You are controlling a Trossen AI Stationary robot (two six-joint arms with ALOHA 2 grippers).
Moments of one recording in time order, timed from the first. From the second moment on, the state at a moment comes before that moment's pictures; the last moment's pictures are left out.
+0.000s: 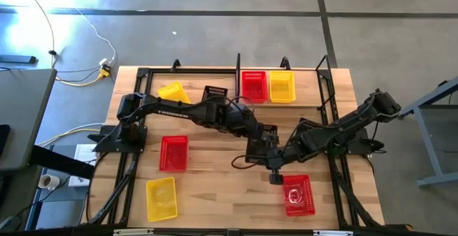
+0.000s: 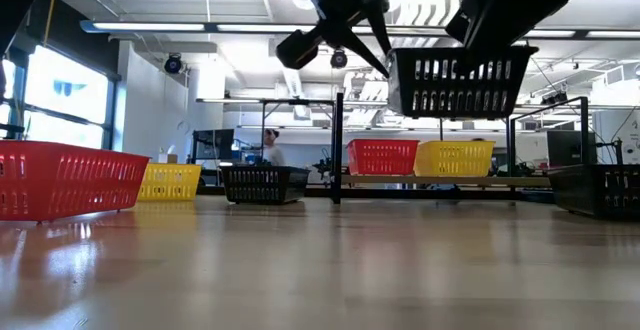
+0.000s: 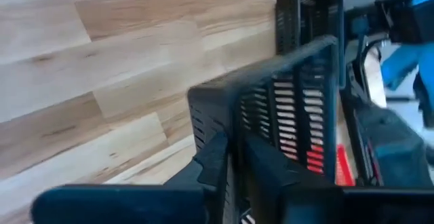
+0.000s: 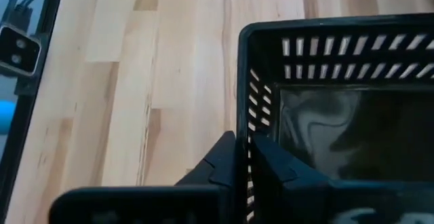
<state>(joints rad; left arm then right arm) 0.06 1.96 1.71 -0.66 -0.15 -1.25 0.42 1.46 1.01 -0.49 0.16 0.36</state>
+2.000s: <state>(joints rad) 0.39 1.78 1.71 -0.68 0.31 -0.38 0.40 0.92 1.01 -1.16 0.78 0.41</state>
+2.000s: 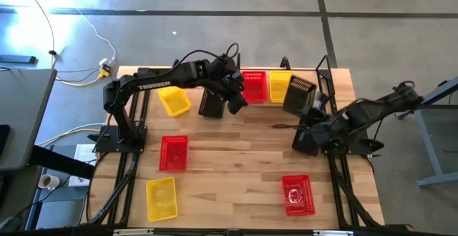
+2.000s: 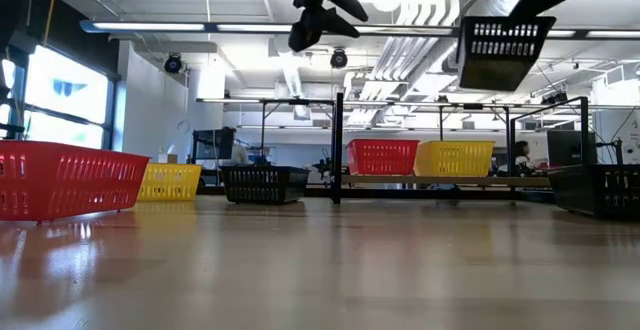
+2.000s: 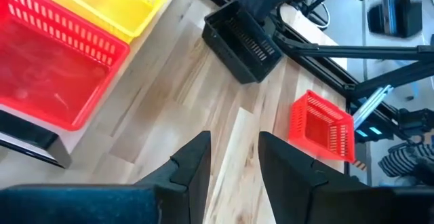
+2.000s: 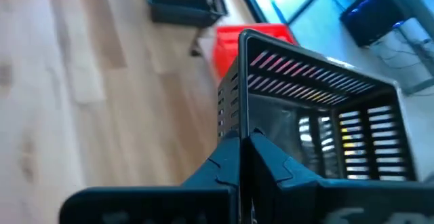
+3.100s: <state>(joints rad) 0.41 1.78 1.71 -0.68 0.30 -0.39 0.00 0.70 0.71 -1.23 0.54 -0.18</state>
